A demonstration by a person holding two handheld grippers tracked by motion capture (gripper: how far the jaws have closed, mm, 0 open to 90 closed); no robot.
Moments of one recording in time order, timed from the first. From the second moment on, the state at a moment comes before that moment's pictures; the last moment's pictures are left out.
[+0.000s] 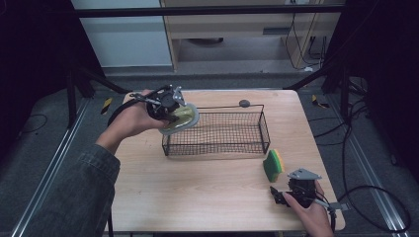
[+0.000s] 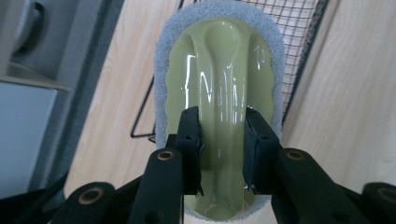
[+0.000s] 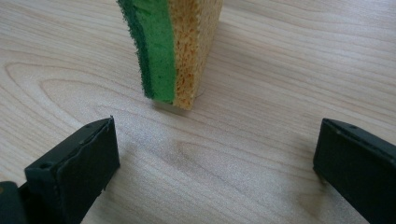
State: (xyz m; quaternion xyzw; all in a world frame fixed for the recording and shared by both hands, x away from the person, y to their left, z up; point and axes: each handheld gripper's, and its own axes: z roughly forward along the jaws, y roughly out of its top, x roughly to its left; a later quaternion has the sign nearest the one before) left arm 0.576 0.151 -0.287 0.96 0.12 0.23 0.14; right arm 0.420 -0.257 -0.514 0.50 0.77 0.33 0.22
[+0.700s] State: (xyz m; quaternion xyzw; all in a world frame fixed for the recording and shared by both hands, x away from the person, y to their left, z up) left arm 0.600 0.134 -0.306 0.95 0.10 0.25 0.12; right arm 0.423 -0.256 -0.514 0.51 0.77 0.33 0.22
